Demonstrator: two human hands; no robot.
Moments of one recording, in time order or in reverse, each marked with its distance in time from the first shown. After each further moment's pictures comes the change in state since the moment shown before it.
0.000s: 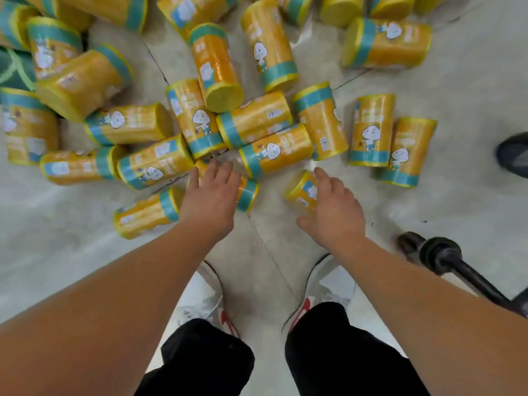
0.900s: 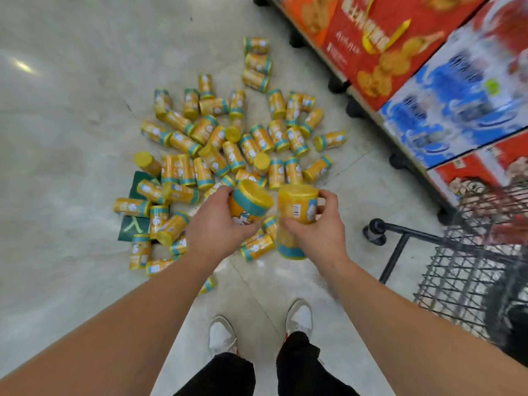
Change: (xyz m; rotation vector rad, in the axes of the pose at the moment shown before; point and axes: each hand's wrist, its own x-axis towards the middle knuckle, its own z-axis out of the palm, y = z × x) left_hand -0.244 0.026 -0.392 -0.737 0.459 -0.093; right_hand -0.269 -0.081 -0.339 1.045 0.517 0.060
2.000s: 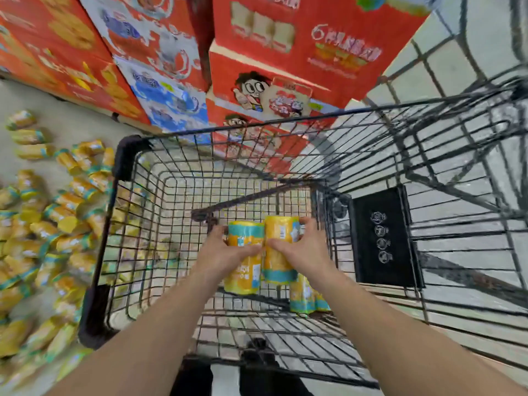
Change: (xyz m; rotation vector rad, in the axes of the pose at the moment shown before) left_hand -0.265 0.432 0.294 -0.097 -0.609 -0.094; right_hand -0.091 0.207 -0.549 0.171 0.213 0.410
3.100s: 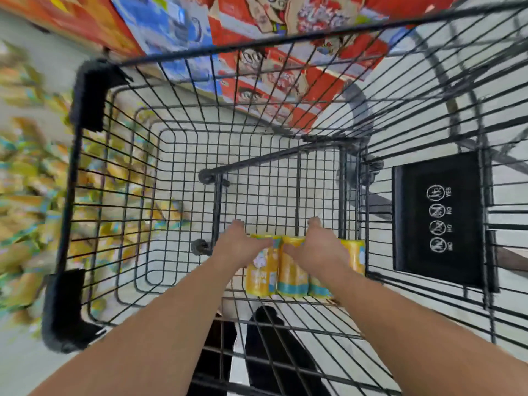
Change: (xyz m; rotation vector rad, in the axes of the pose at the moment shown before) left_hand 0.080 -0.066 0.052 0.267 -0.110 -0.133; right_hand 0.054 0.072 0.055 -0.718 -0.157 0.122
